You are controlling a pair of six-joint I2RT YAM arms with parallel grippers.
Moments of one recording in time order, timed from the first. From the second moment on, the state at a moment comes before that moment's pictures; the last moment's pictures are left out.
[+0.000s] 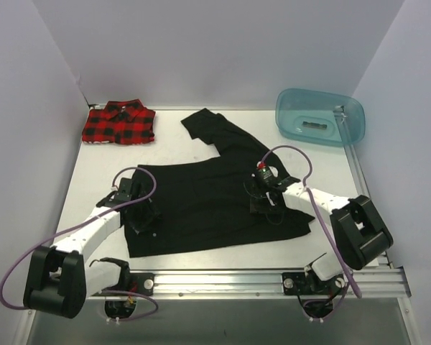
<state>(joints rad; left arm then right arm) -0.22 1.18 0.54 -0.50 0.07 -0.91 0.54 1.53 0.77 -0.43 0.11 0.51</state>
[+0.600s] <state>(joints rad) -0.11 1.45 1.09 -0.67 -0.08 -0.61 0.19 1.41 1.15 -0.67 0.04 0.33</state>
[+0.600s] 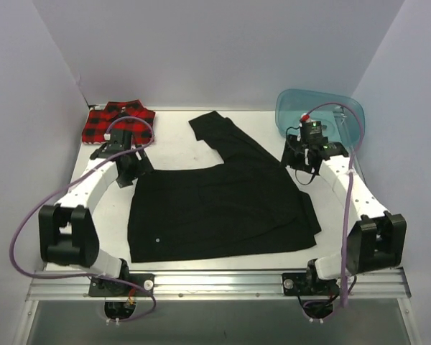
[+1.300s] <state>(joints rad) -0.07 1.96 1.38 -0.59 -0.06 -0.44 0.09 1.98 1.44 -0.49 -0.05 0.20</state>
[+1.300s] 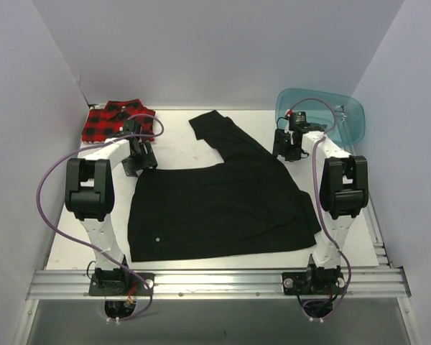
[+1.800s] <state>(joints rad) -0.07 2.02 1.43 -0.59 -0.09 -0.41 0.10 2.11 1.56 -0.57 -0.05 0.20</state>
